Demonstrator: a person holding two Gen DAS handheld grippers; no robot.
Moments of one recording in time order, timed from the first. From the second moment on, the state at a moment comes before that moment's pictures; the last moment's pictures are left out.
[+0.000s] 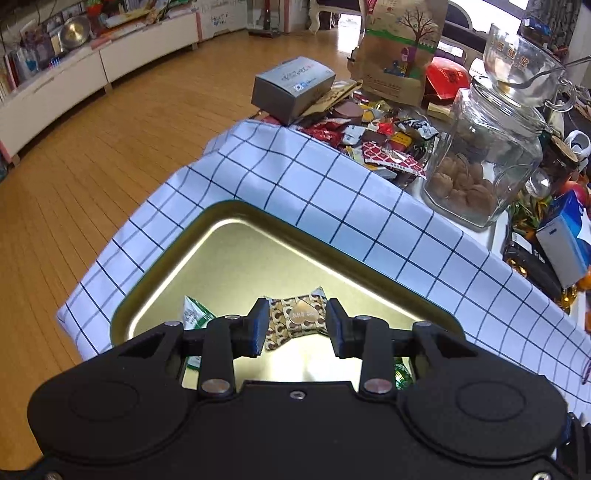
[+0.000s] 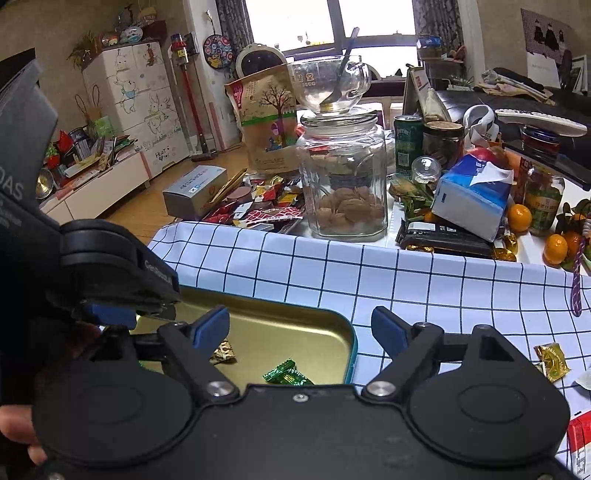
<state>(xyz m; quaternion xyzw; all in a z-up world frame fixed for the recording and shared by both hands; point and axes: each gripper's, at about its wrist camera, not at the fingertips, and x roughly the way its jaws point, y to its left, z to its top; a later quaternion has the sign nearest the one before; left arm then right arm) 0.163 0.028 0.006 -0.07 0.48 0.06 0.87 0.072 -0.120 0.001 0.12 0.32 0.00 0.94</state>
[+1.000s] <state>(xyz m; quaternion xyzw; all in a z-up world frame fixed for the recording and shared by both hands) 0.138 -0.057 0.004 -0.08 0.45 -0.12 0.88 0.036 -0.214 -0.004 0.13 0.31 -0.04 0.94</state>
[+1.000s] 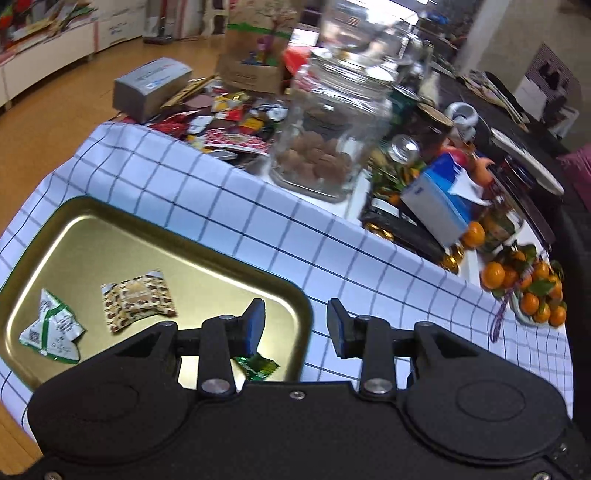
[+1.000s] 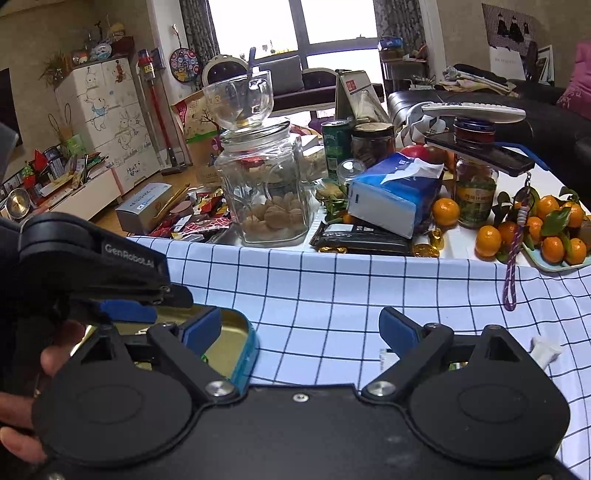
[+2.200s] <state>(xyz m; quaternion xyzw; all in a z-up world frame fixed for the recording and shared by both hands) 0.068 -0.186 -0.069 0.15 0.54 -0.27 0.78 -0.041 -0.329 -0.070 0.10 0.45 -0.13 0.88</state>
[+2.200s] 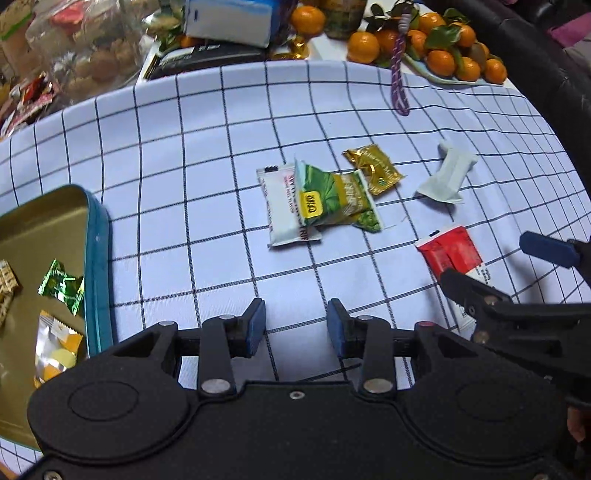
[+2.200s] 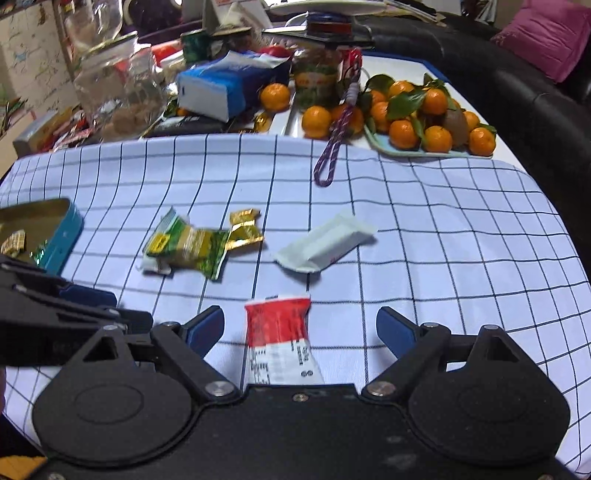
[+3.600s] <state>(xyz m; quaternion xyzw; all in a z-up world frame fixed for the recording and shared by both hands) 0.095 -0.190 -0.054 0.10 0.54 -0.25 0.80 -0.045 -0.318 -0.083 0.04 0.45 -0.12 0.88</state>
